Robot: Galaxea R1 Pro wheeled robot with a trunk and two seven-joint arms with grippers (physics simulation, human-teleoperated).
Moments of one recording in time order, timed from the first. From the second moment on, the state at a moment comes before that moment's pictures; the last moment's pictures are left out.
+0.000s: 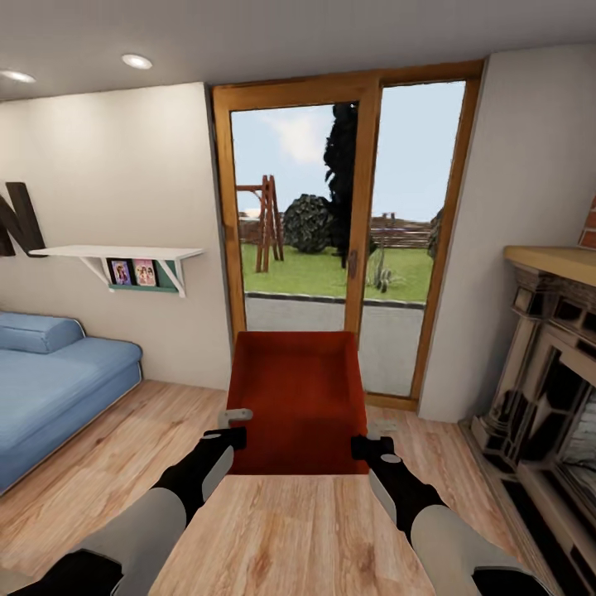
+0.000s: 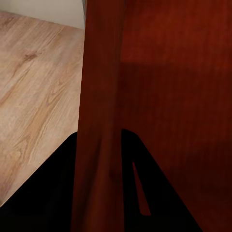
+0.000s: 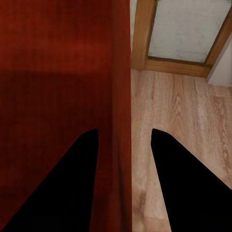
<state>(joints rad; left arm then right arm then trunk) -0.77 -0.09 -0.21 -0.43 0.28 0.24 0.28 -0.73 0.12 -0.05 -0.35 0.09 0.02 -0.12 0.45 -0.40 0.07</state>
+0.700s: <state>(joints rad) -0.77 -0.09 -0.21 -0.43 0.28 0.24 0.28 -0.73 0.12 -0.05 -0.35 0.09 0.02 -0.12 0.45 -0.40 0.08</state>
